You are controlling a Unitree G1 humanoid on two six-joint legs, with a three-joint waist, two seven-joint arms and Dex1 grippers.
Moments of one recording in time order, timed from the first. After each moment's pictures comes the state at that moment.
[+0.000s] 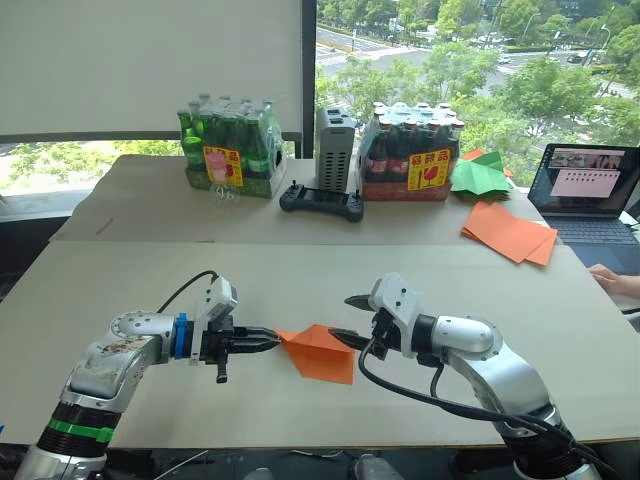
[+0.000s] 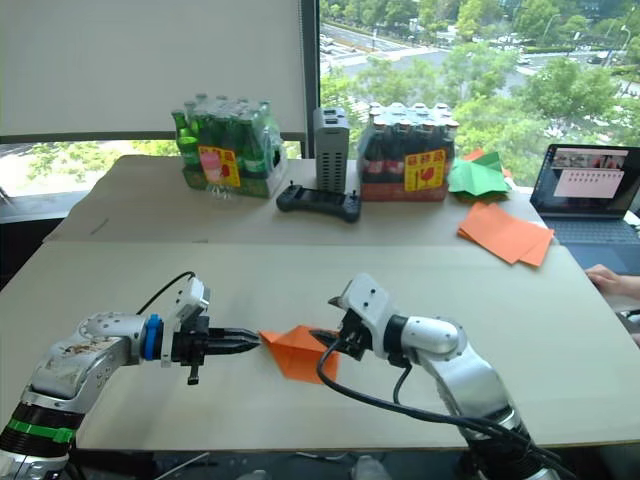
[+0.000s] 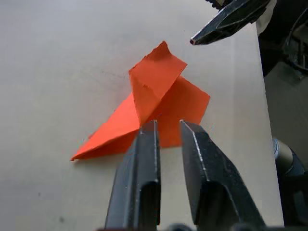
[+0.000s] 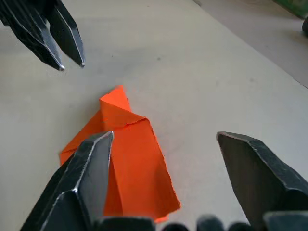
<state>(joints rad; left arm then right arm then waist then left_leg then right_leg) -0.28 0.73 -0.01 -0.16 -0.48 0.65 -1.20 -0.33 -0.50 0.22 -0.41 0.18 0.66 0.78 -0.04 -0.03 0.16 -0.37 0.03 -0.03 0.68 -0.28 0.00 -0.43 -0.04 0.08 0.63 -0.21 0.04</state>
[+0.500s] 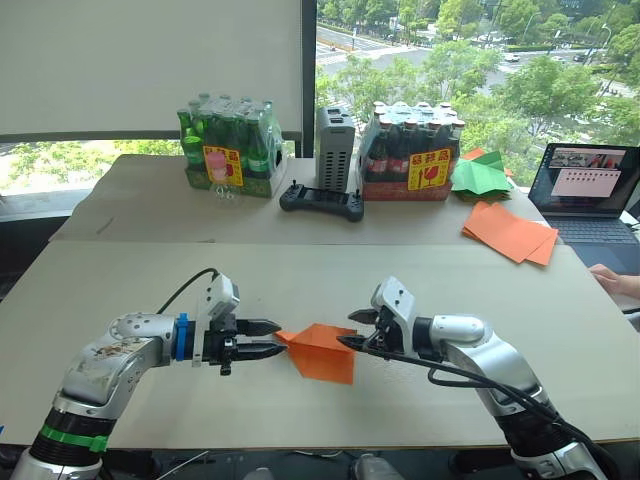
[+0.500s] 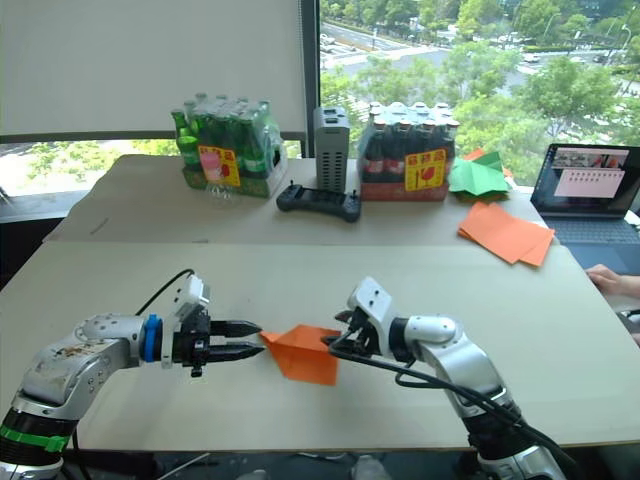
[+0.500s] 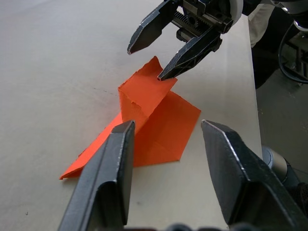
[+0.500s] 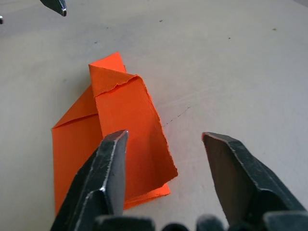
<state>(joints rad) -0.26 0.75 0.02 -0.25 -0.57 0.71 -1.14 -0.38 -0.49 0.23 -0.22 0.22 0.63 0.86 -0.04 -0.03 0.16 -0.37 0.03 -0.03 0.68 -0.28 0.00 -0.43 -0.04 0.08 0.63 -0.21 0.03</state>
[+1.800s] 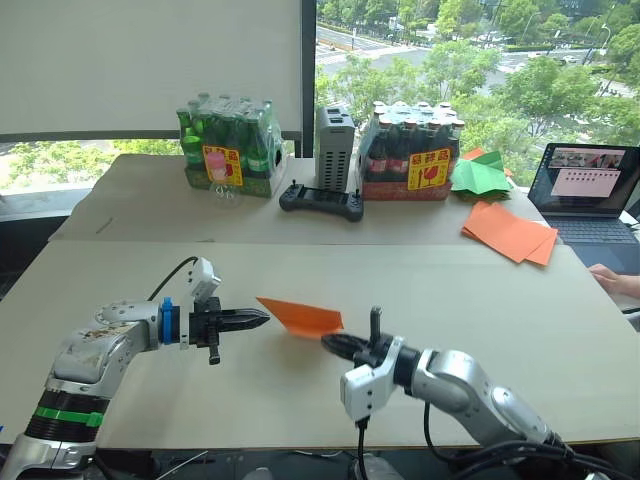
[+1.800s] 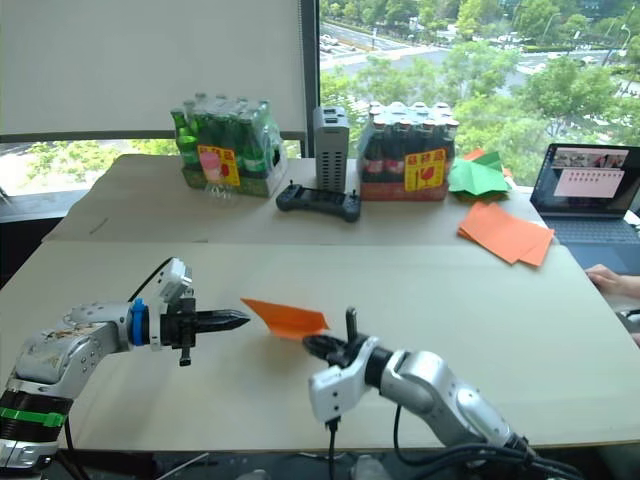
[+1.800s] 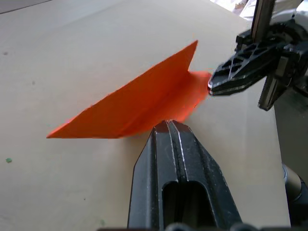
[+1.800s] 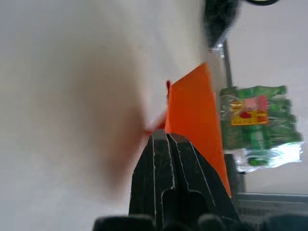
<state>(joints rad) -0.35 0.78 0.03 -0.07 -0.59 0.66 -1.17 -0.18 -0.62 0.53 -0.31 -0.64 -0.30 0.47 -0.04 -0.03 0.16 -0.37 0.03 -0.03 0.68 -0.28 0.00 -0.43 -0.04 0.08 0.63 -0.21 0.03</state>
